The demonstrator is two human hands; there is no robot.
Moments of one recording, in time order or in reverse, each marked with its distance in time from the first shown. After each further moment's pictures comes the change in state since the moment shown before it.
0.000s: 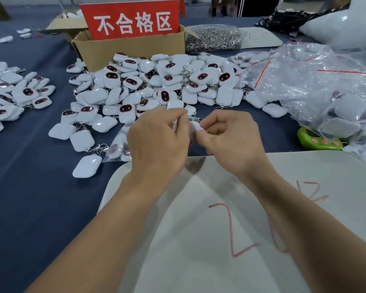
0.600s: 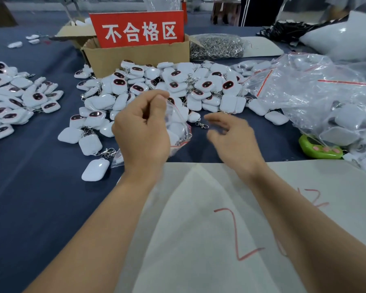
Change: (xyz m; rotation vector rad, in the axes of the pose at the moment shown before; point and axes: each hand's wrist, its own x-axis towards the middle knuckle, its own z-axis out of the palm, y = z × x) left_hand 0.020 -0.007 -0.016 -0.466 0.218 -0.204; right_hand 0.023 0.014 0.006 -0.171 0.110 0.005
